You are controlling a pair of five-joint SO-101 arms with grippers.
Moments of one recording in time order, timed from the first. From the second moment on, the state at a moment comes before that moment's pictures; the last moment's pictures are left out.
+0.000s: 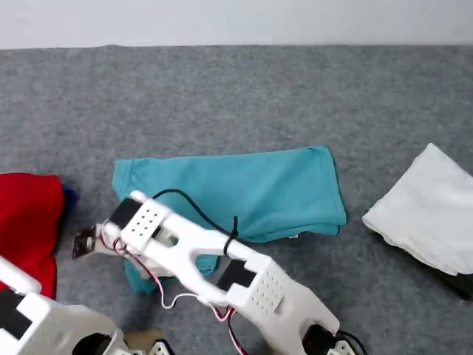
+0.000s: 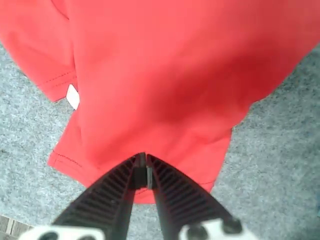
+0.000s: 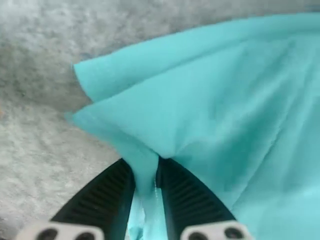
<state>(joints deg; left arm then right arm) -63.6 6.4 -2.9 93.8 -27.4 -61.5 42.4 -27.2 89.2 35.6</state>
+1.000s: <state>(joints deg) -63.6 6.5 0.5 90.3 -27.4 -48.4 33.2 -27.1 75.8 37.2</state>
